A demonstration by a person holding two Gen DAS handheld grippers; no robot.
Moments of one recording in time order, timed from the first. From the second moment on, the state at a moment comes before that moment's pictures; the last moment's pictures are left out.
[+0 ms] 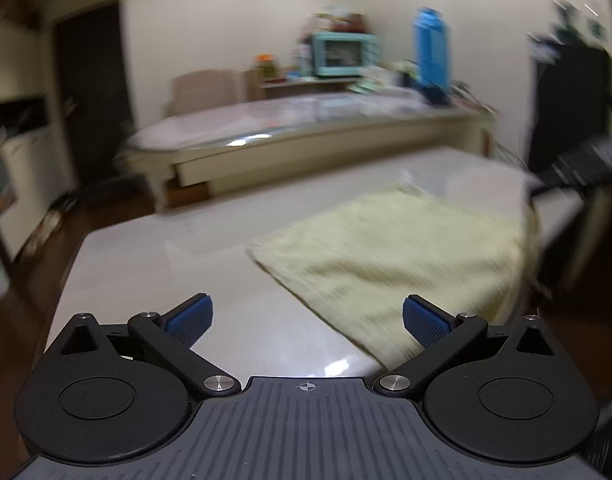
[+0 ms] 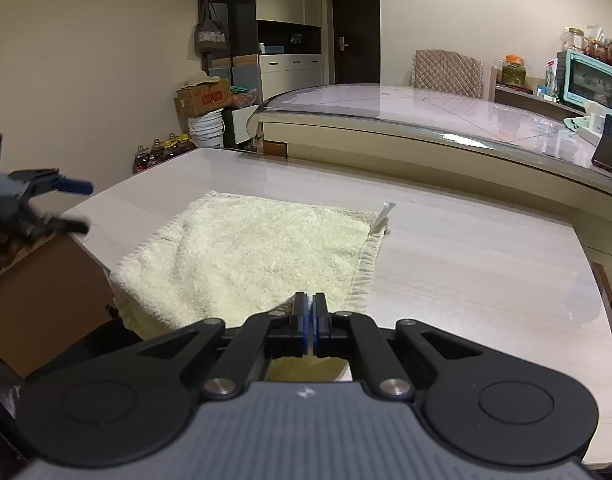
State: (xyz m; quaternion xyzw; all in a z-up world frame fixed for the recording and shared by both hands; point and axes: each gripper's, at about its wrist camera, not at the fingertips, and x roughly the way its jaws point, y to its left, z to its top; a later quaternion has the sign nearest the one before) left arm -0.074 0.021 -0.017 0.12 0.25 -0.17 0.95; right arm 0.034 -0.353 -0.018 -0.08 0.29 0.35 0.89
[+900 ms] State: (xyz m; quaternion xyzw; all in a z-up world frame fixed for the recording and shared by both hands) left arm -0.127 -0.062 -0.112 0.46 0.12 -0.32 0.82; right arm 0.053 -0.377 0.036 0.01 0.31 0.36 0.88
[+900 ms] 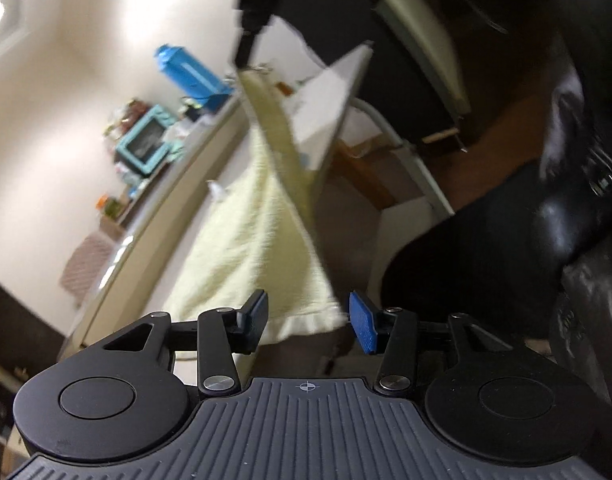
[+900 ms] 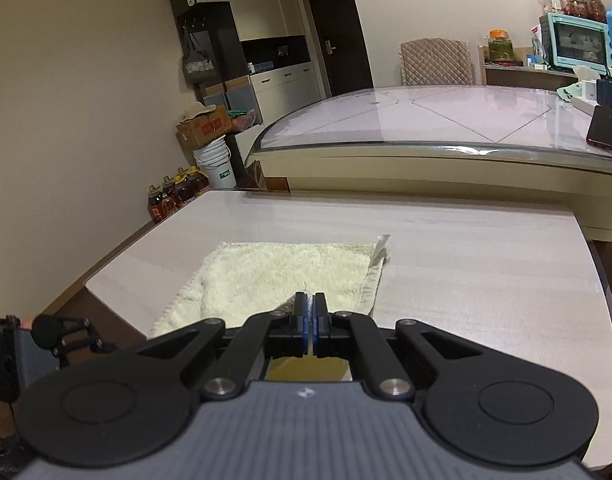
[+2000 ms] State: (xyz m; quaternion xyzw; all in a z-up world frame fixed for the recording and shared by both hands) left arm -0.017 0.024 0.029 0.26 0.25 -0.30 0.88; right arm 0.102 -0.396 0.030 0.06 0.32 0.41 0.85
